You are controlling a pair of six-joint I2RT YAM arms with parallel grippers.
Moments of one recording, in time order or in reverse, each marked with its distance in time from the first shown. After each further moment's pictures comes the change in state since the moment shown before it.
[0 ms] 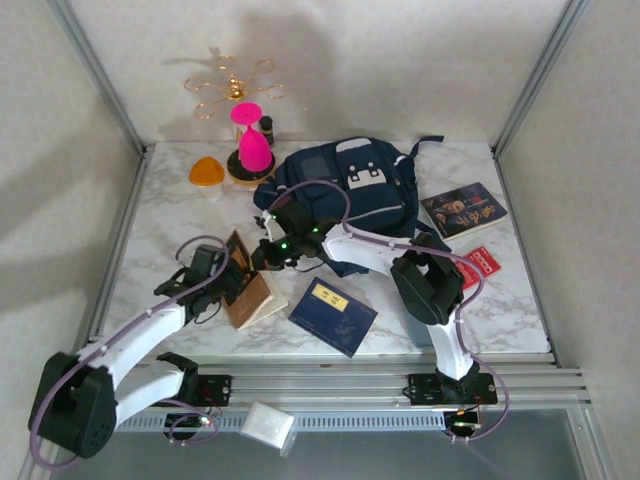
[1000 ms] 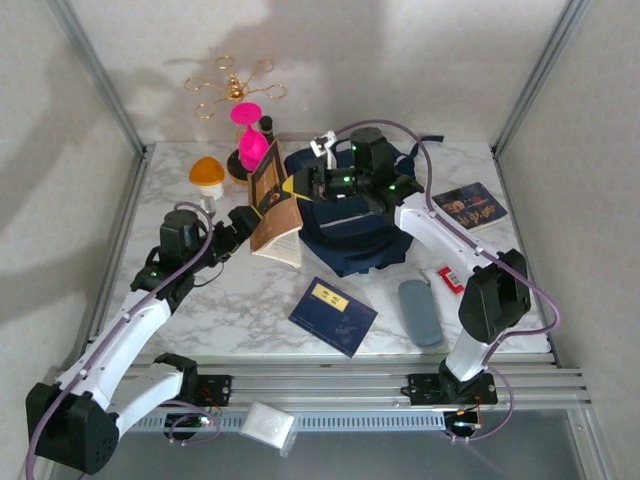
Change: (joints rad) left arm 0.085 -0.044 0.185 0.290 0.573 -0.081; right arm -0.304 -0.330 -0.010 0.172 -0.315 0.157
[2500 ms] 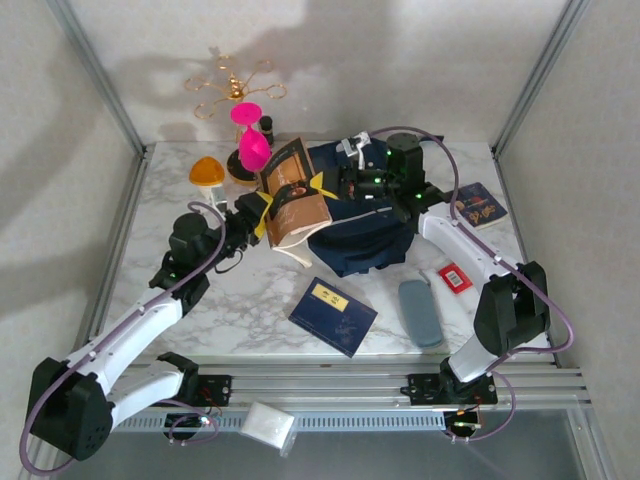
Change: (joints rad) left arm -0.131 0.066 -0.064 0.455 -0.032 -0.374; right arm -0.134 -0.113 -0.193 0.193 -0.116 0.125
